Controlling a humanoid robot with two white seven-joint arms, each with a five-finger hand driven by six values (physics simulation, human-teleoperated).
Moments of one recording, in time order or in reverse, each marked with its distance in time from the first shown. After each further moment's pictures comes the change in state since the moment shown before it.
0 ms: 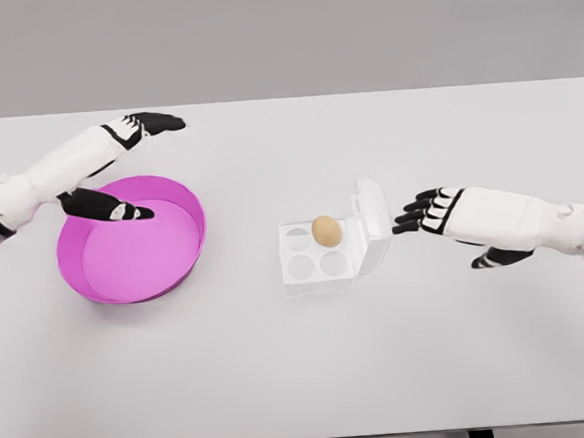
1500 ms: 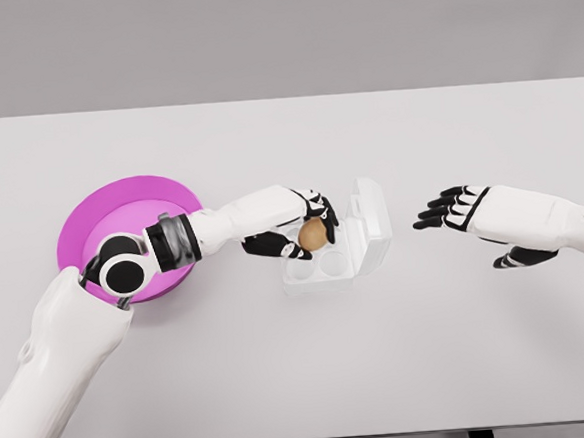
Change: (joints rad) left arm -0.087 -0.338 -0.336 0.089 -0.299 0.135 0.000; right arm 0.072 -0.025 -0.094 0.001 -0.002 0.000 0.000
